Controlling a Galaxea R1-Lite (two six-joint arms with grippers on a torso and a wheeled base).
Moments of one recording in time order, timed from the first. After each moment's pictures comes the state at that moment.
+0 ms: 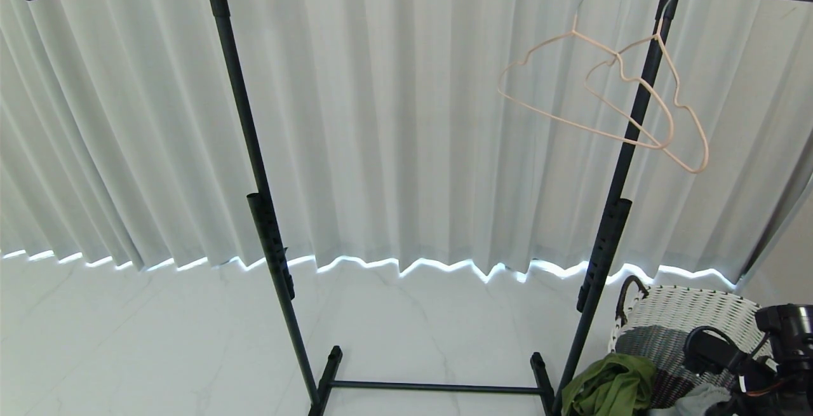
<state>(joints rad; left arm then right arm) 0.00 0.00 0.00 -0.01 0.07 -0.01 -0.14 1.88 -0.24 -0.66 -0.12 -0.83</state>
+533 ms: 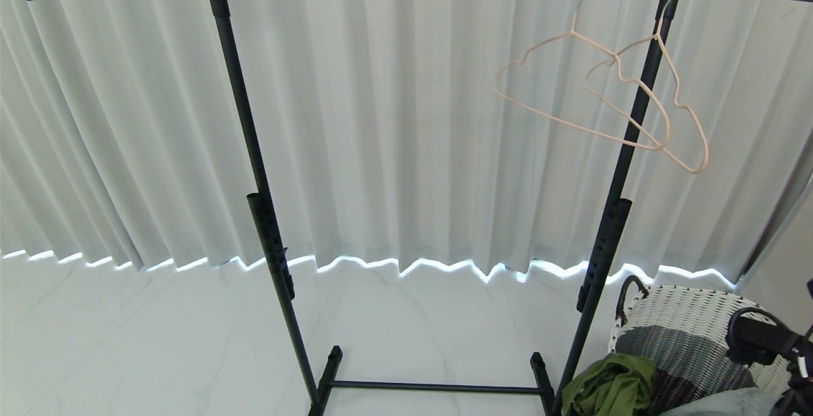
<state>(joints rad) 0.00 0.00 0.00 0.00 0.07 -0.01 -0.14 1.46 -0.51 0.16 -0.16 -0.83</state>
